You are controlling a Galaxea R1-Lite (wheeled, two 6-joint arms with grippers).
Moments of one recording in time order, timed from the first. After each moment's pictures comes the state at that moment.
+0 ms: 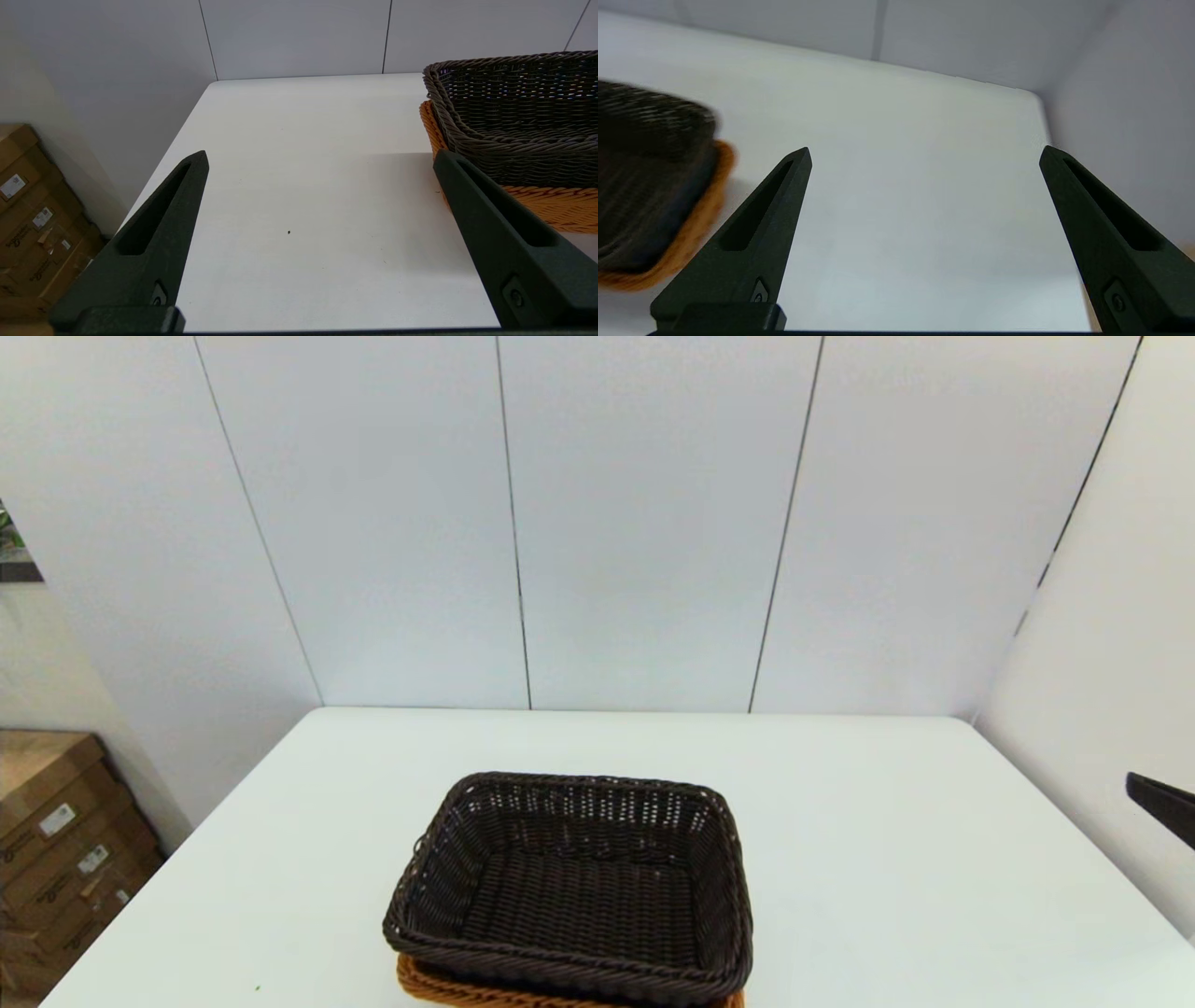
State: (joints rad) left arm 0.00 0.00 0.00 0.01 -0.01 0.02; right arm 0.31 0.84 -0.66 0.12 -0.32 -0.05
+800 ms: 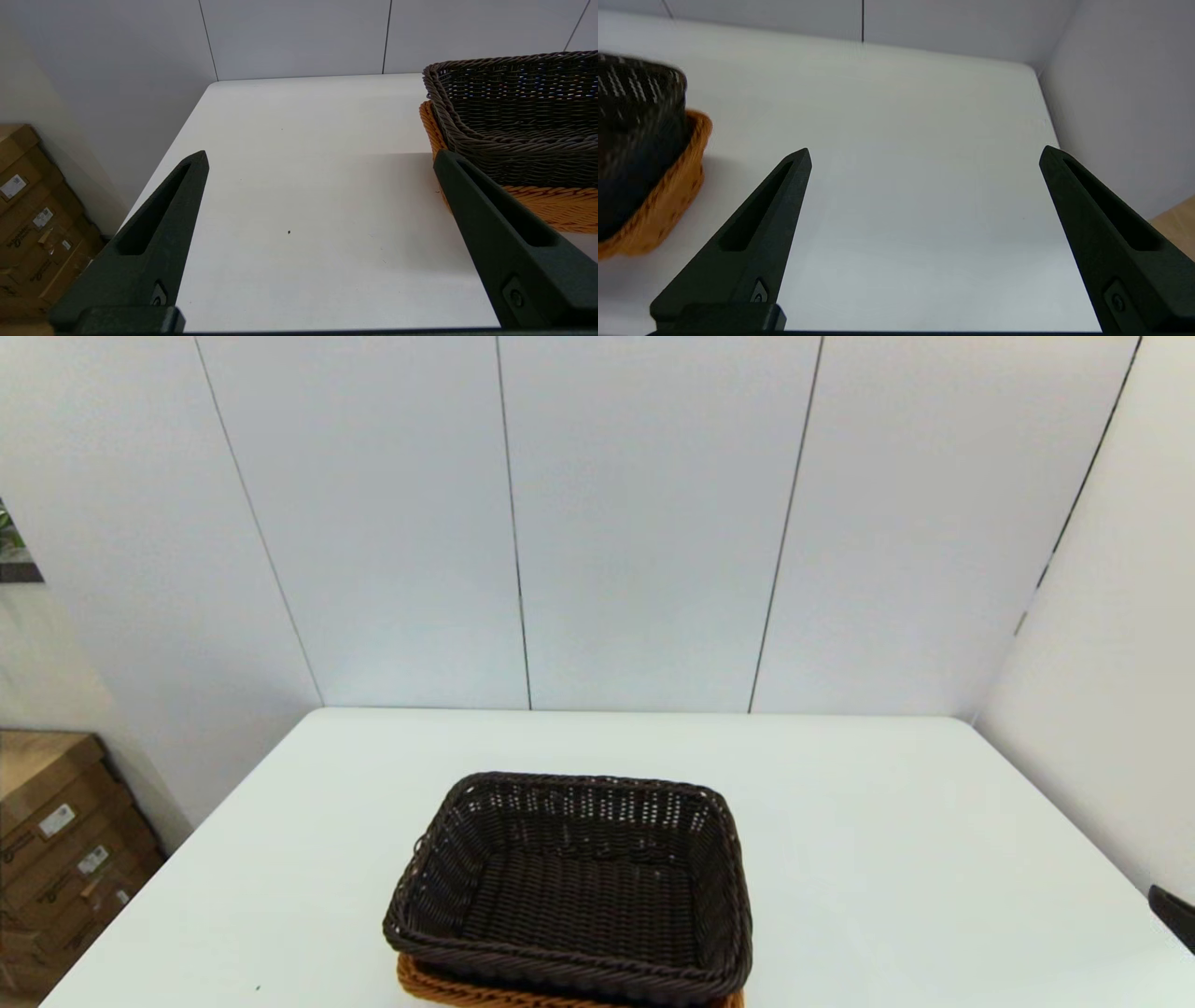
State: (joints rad) left arm 0.00 0.00 0.00 0.01 -0.01 0.02; right arm -0.08 0.64 -0.35 -0.03 0.06 -0.12
